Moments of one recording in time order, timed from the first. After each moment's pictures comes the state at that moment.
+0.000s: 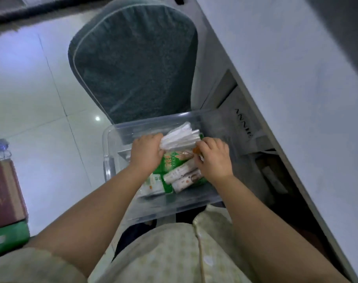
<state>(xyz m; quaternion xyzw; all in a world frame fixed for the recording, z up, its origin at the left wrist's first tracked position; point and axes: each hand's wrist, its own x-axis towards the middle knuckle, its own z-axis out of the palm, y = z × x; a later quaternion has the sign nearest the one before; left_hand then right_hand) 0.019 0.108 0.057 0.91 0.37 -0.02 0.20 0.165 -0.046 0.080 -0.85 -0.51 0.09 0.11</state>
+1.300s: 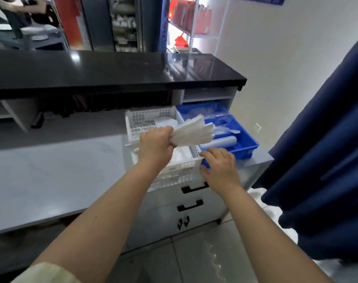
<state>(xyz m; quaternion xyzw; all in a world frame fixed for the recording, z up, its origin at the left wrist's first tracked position) 0.123 -0.681 0.345 0.89 -0.35 0.17 0.26 -0.021 -0.828 0.314 -0.95 0.13 -0.27 0.06</state>
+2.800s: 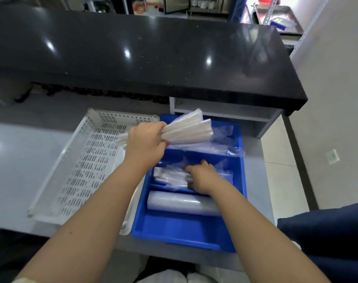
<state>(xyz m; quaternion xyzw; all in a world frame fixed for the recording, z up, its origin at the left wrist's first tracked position) 0.276 -0.953 0.307 0.95 -0.16 0.14 0.23 0.238 -1.139 0.215 -0.97 -0.13 0.21 0.09</state>
